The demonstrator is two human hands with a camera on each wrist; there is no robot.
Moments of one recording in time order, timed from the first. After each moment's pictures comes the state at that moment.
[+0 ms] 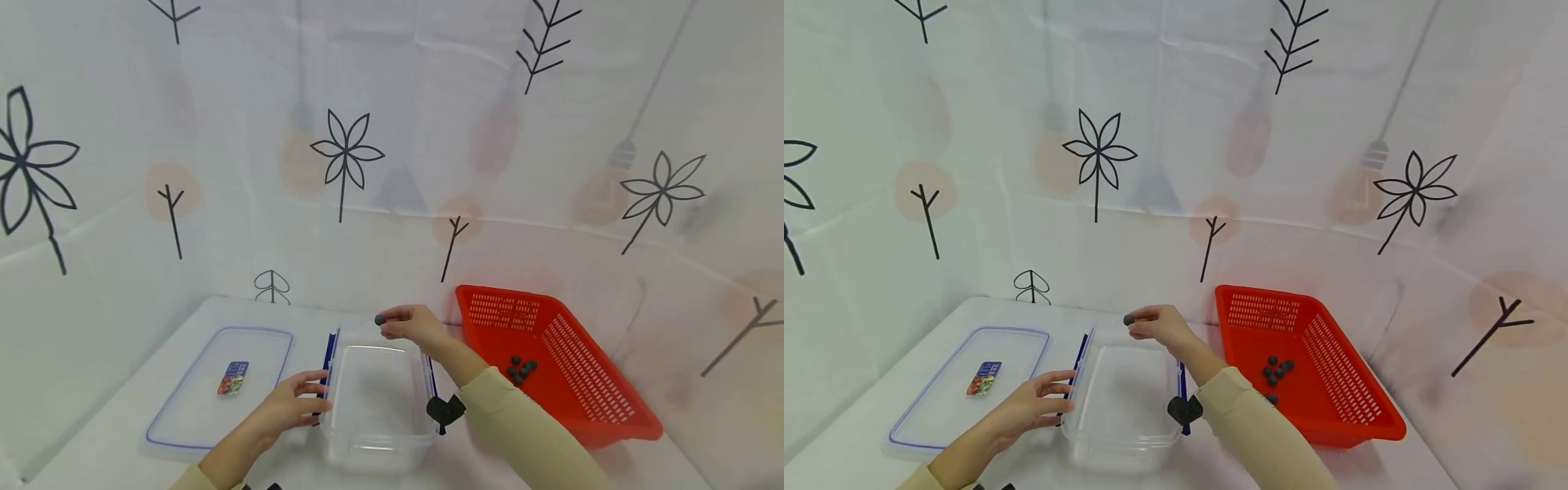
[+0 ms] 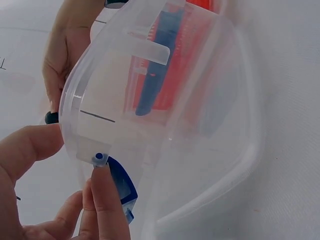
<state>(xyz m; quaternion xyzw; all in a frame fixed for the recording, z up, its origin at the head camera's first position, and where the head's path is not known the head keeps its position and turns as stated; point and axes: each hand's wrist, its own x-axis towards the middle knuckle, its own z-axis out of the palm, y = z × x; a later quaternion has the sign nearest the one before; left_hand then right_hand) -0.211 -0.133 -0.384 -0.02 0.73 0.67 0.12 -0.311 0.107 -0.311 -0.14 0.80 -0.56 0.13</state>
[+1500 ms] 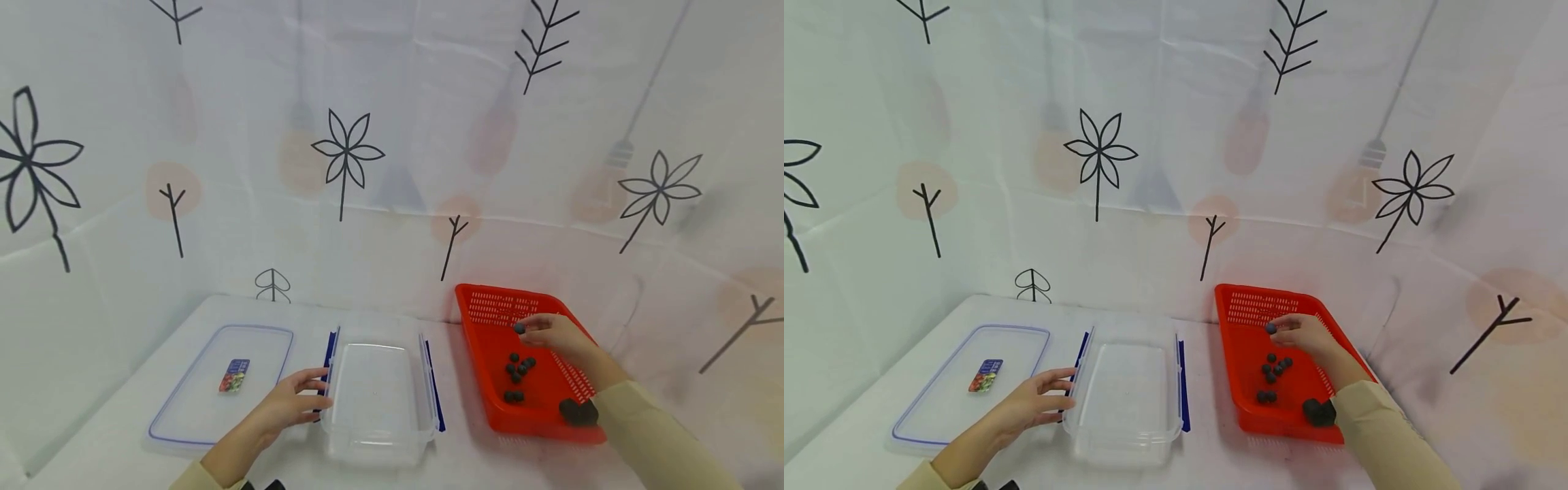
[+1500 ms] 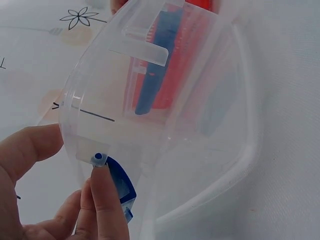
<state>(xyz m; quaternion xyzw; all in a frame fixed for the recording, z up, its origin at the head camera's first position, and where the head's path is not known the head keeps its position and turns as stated) -0.206 -0.135 -0.384 0.00 0.73 0.67 0.12 -0.301 0.335 -0.304 -0.07 0.90 -0.42 0.06</state>
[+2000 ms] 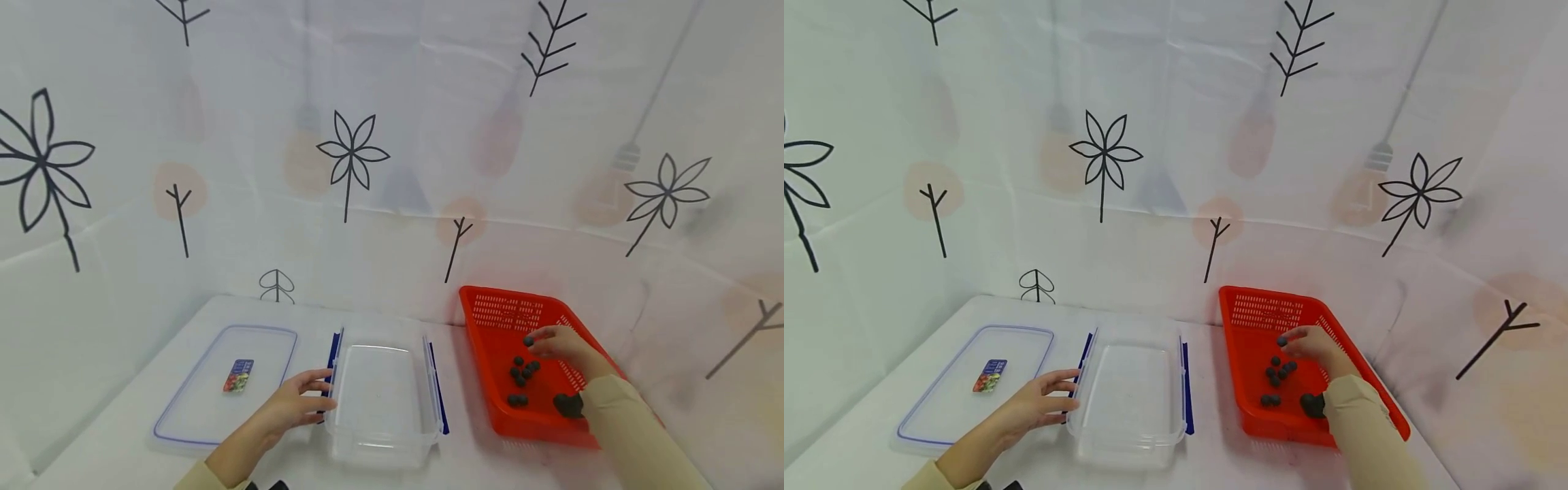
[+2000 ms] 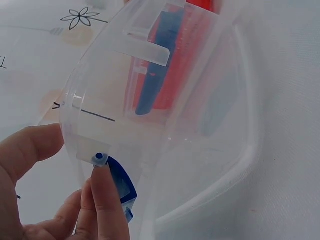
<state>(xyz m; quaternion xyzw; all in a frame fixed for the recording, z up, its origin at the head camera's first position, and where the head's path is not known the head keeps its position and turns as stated) -0.210 -0.136 -0.386 0.00 0.73 0.67 0.12 -0.322 0.355 -0.328 -0.04 0.90 -0.43 0.09</state>
